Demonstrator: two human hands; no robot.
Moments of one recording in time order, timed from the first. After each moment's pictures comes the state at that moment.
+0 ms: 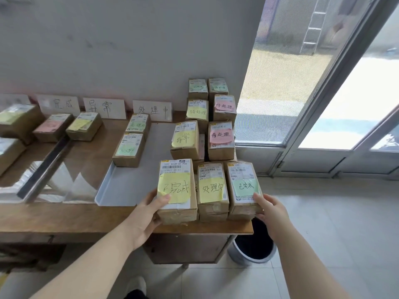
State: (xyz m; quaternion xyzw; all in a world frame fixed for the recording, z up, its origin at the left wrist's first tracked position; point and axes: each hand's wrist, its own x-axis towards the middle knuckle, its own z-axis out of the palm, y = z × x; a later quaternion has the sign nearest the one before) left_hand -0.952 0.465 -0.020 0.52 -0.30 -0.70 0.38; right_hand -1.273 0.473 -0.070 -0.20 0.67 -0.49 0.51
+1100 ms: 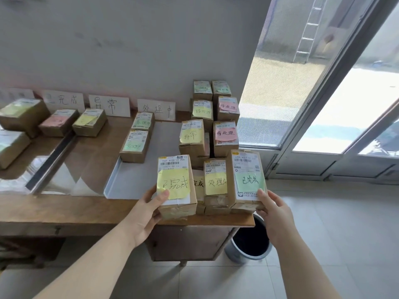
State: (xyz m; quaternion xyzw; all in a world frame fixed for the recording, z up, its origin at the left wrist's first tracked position) left_hand -0.925 0.487 -0.016 0.49 -0.27 -0.71 0.43; right_hand -1.223 0.521 -0.019 -0.23 0.60 -0.59 0.49
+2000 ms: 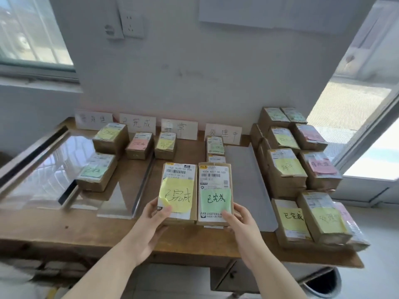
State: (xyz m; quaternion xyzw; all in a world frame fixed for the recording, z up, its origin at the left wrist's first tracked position) left_hand -0.612 0.436 -0.007 0.47 -0.30 -0.70 0.45; right_hand -0.842 0.451 0.002 -0.35 0.60 -0.45 0.56
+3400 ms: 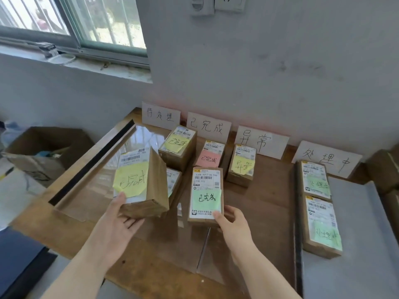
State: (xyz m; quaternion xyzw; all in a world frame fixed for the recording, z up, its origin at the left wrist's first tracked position) left_hand -0.392 0.302 -0.003 0.54 -0.07 -0.56 0.63; right_hand -0.628 0.233 -0.059 -0.37 0.64 -0.30 0.60
